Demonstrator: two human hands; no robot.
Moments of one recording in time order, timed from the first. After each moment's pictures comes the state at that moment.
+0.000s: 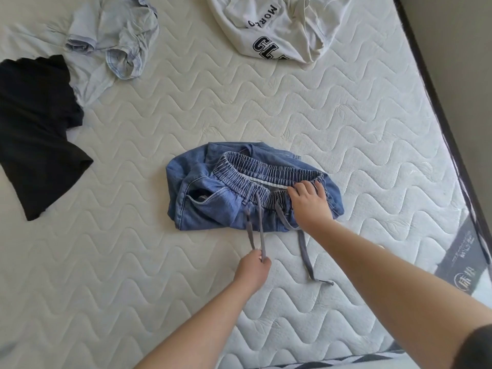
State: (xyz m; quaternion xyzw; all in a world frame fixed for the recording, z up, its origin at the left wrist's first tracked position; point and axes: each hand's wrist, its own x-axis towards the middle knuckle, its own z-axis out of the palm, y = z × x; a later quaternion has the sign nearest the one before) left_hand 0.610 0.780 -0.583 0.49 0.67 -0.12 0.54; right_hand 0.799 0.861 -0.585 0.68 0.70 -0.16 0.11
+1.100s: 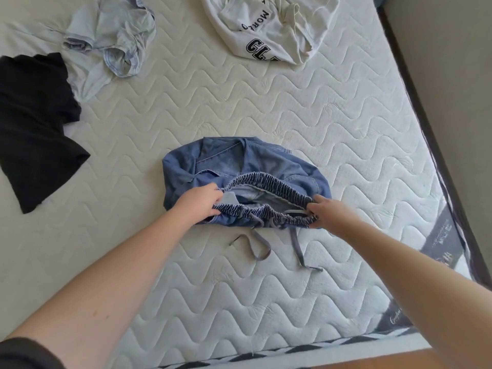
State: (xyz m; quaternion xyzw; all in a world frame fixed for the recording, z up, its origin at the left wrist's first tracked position) left_hand 0.525 0.928 -0.552 0.85 0.41 -0.26 0.18; right_hand 0.861 0.812 -0.551 0.62 0.72 -0.26 0.19
